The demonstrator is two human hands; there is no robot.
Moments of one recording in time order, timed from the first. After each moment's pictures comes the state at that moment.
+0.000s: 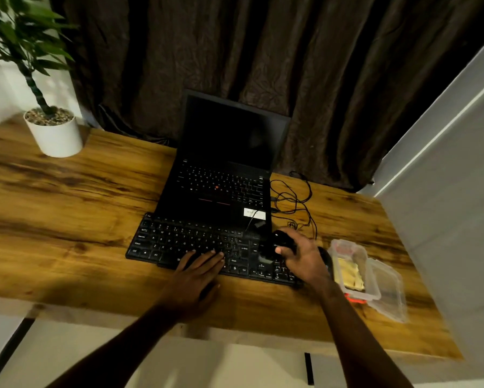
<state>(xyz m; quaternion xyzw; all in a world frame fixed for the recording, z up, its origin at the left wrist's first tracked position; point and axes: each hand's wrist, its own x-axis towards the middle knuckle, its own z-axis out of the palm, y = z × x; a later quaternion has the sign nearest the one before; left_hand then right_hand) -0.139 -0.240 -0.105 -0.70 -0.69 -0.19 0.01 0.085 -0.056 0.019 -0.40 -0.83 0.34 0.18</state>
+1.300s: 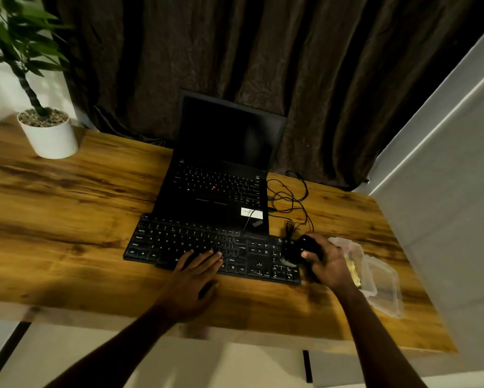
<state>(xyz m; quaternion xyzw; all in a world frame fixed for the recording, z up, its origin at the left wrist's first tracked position) -0.139 -0.240 -0.108 -0.70 -0.68 -0.22 0.05 0.145 -0.040 0.016 -0.43 -0.82 0.31 0.24</state>
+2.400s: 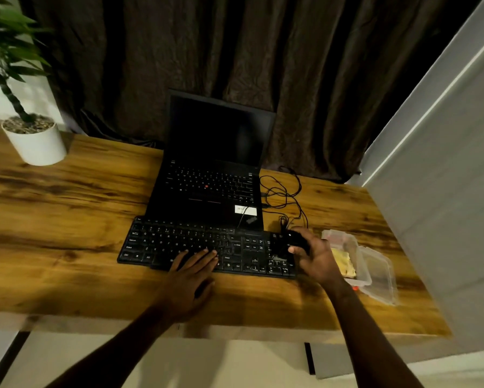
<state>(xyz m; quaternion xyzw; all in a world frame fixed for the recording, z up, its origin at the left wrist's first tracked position) -0.140 -0.240 -0.107 -0.70 -0.68 -0.20 0.02 0.137 -0.047 0.011 -0.38 -0.84 0.30 0.25</state>
